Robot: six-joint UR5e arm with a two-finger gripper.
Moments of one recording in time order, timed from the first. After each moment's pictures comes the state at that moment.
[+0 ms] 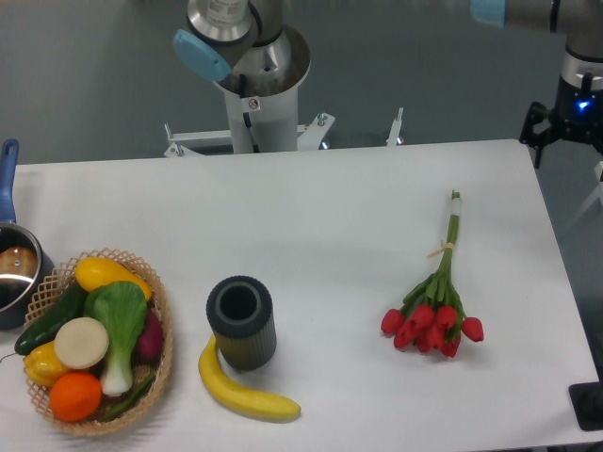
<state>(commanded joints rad) 3.04 -1.86 -1.53 -1.03 1.42 1.51</state>
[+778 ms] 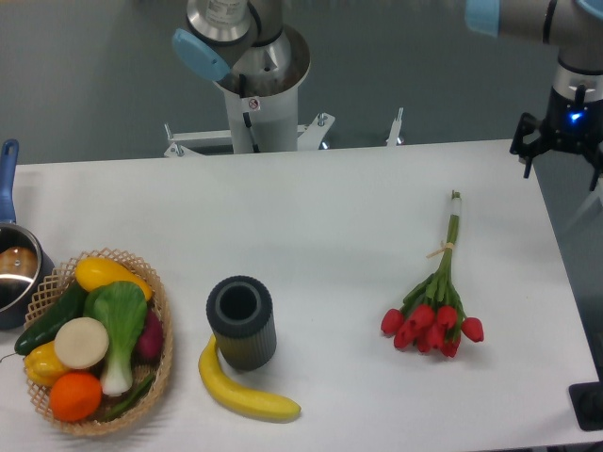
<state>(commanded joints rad) 3.04 -1.87 -1.60 -1.00 1.33 1.39</state>
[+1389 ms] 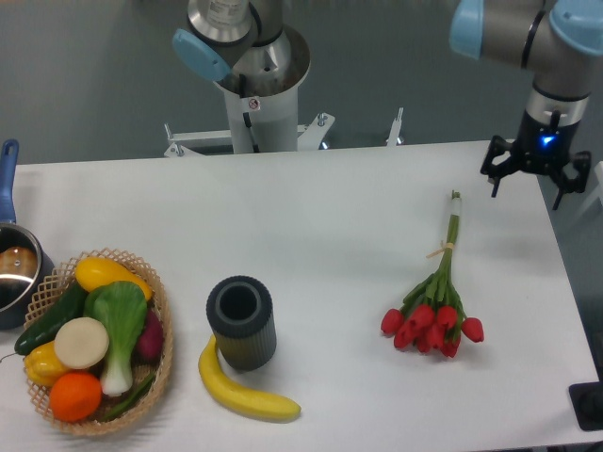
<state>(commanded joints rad) 3.03 -1.90 -1.74 -0.96 1.34 1.37</state>
